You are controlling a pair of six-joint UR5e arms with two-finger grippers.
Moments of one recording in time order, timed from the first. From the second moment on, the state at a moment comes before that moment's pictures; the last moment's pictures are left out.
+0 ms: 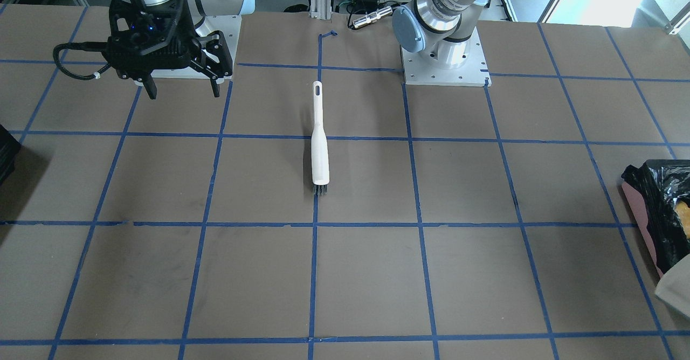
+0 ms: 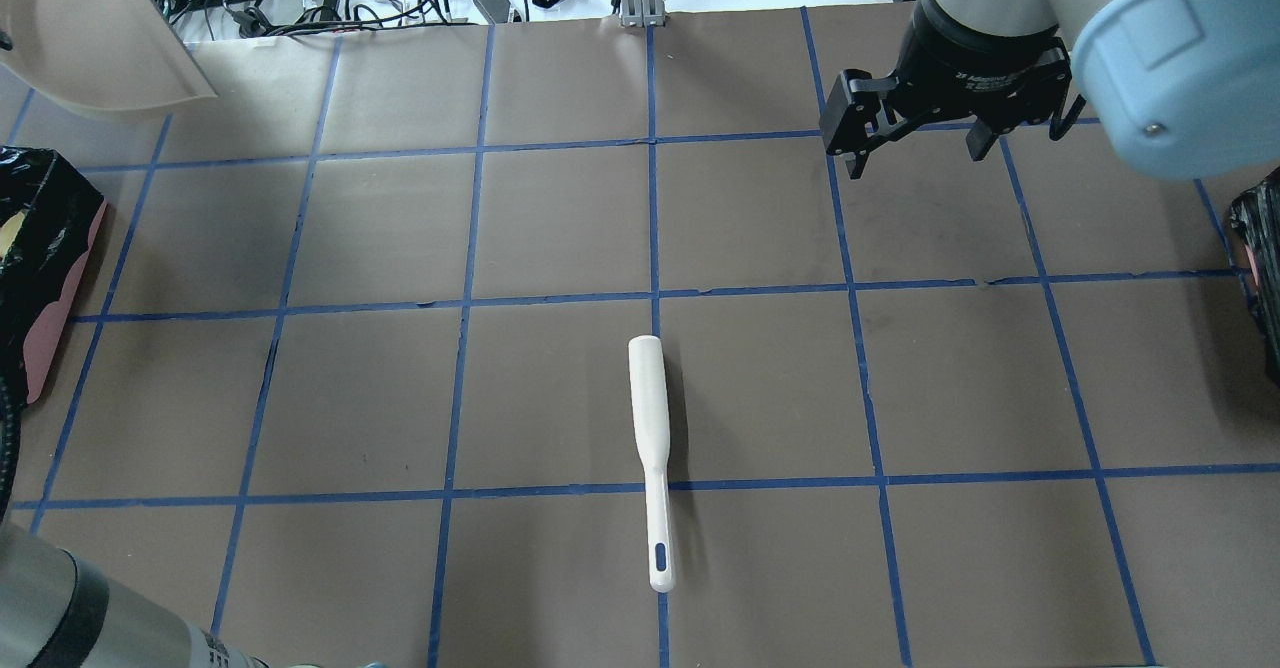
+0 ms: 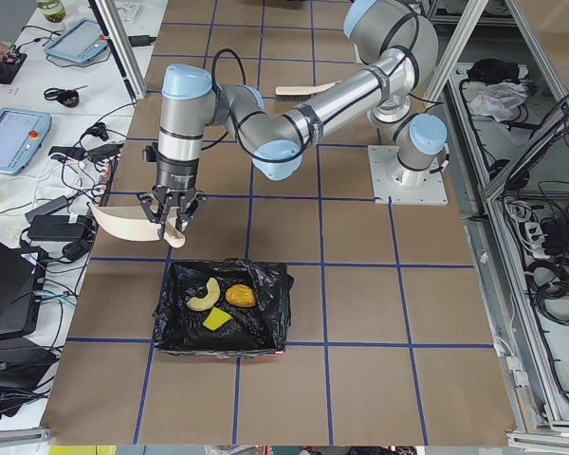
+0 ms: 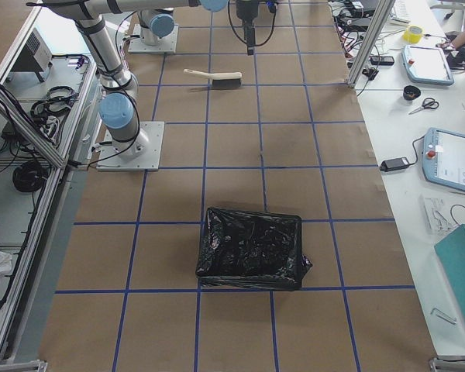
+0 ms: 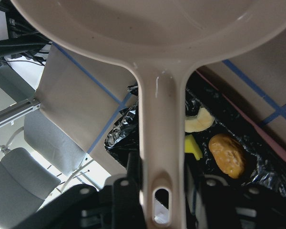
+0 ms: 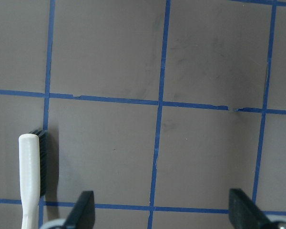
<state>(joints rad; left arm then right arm) -1.07 -1.98 -1.30 -1.02 1.86 1.42 1.66 -1.60 1.56 -1.63 -1.63 0.01</state>
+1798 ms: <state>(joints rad) -1.55 -1.88 -1.44 -1.42 1.55 0.23 1.64 -1.61 1.57 -1.62 -1.63 0.06</state>
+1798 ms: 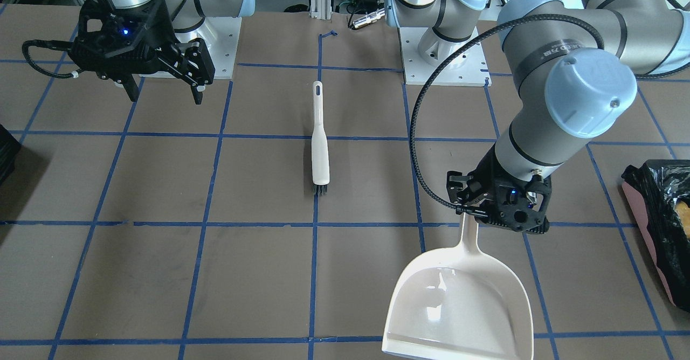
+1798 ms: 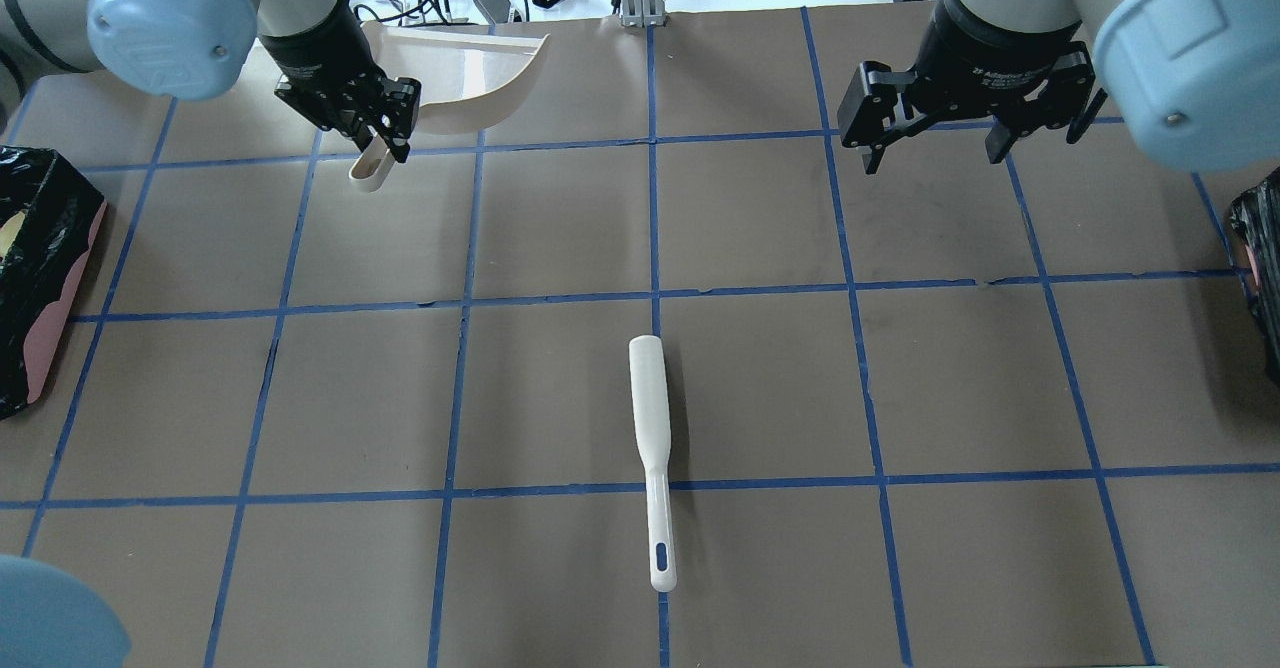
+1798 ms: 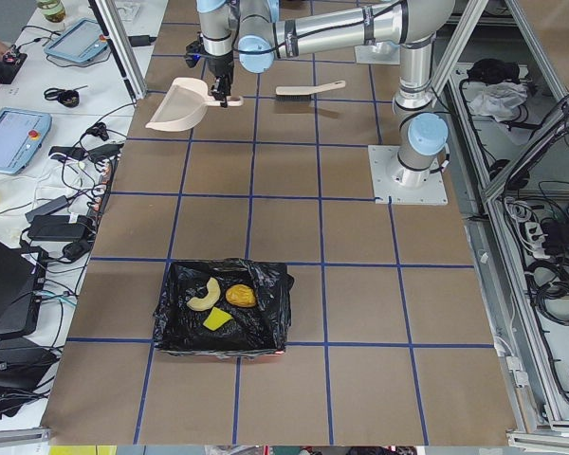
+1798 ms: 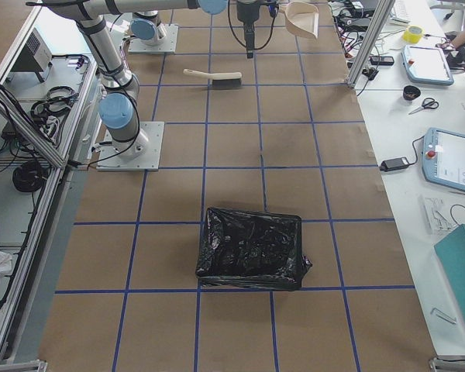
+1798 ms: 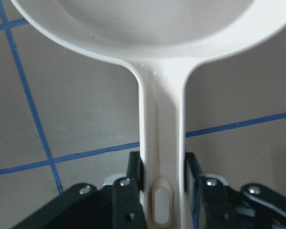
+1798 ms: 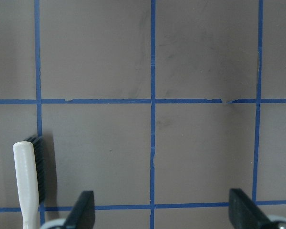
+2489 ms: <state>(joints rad) -1.75 -1.98 -1.42 -1.39 1.60 0.12 1.64 -1.61 1.57 -1.61 -1.63 0.06</state>
